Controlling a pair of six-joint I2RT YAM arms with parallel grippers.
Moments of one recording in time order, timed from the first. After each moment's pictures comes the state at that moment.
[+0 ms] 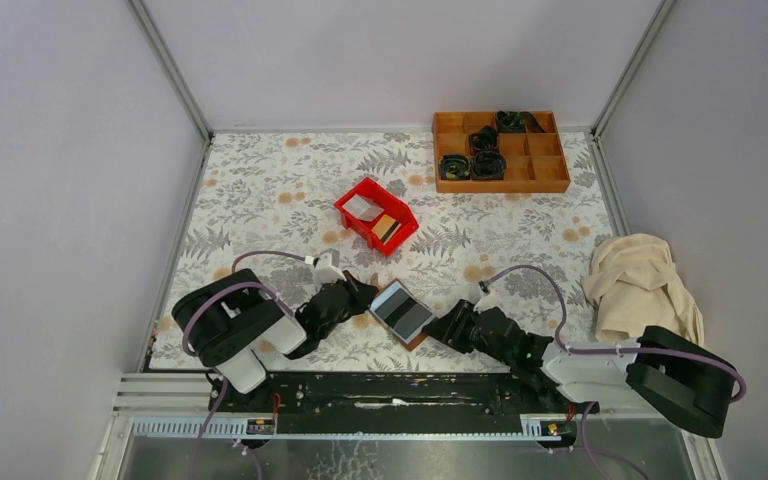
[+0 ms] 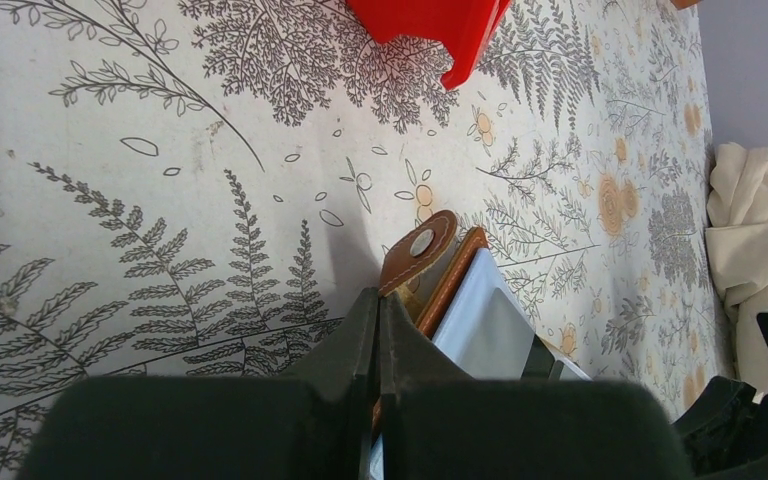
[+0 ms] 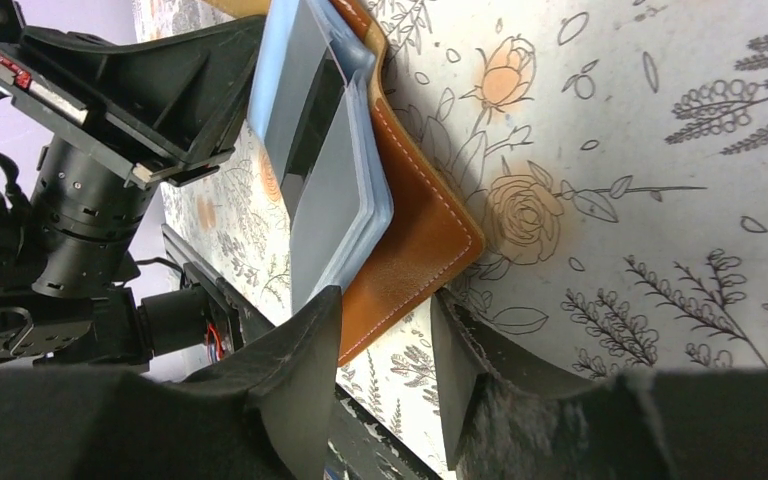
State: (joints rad) left arm -0.84 1.64 0.18 1.01 -0.30 -0.97; right arm 0.99 1.07 0.01 0.55 0.12 1.27
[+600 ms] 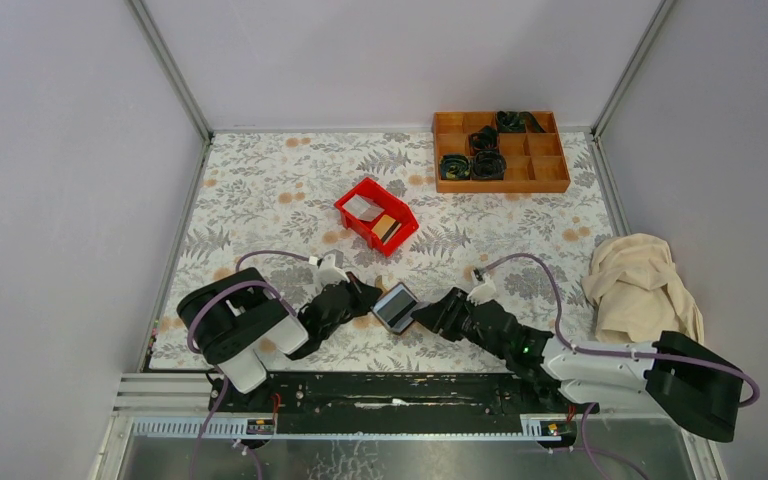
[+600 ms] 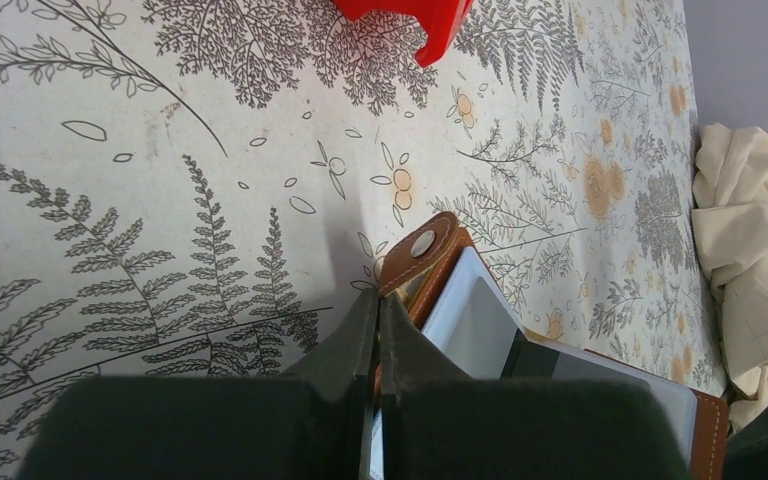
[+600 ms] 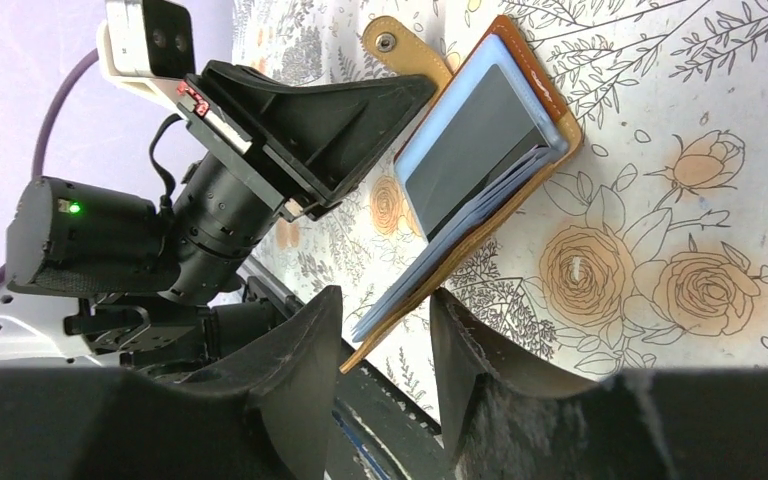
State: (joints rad) left arm -0.86 1.67 0.19 1.04 -0.27 -0.98; right arm 1.05 0.98 0.10 0.51 0.19 1.23
